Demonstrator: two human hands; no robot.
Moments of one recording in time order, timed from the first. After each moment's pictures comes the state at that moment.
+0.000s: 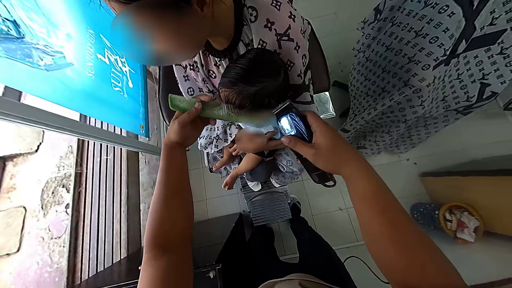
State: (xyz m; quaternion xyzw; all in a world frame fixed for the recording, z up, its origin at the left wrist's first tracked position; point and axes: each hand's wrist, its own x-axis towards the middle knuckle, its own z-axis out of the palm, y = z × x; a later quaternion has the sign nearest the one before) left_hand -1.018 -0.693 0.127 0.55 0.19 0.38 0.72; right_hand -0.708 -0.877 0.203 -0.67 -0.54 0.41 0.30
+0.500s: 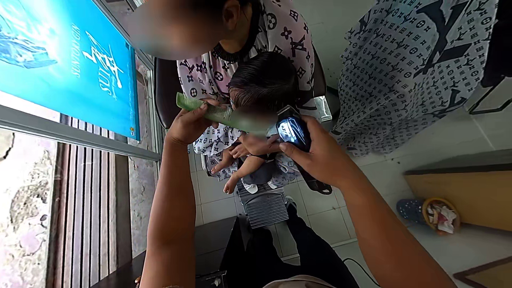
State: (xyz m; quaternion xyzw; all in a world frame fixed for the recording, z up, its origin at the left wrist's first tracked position) left_hand -1.028 -0.669 0.114 0.56 0.12 0.34 0.74; right_hand -0.754 -0.881 0.213 -0.70 -0.55 0.34 0.29
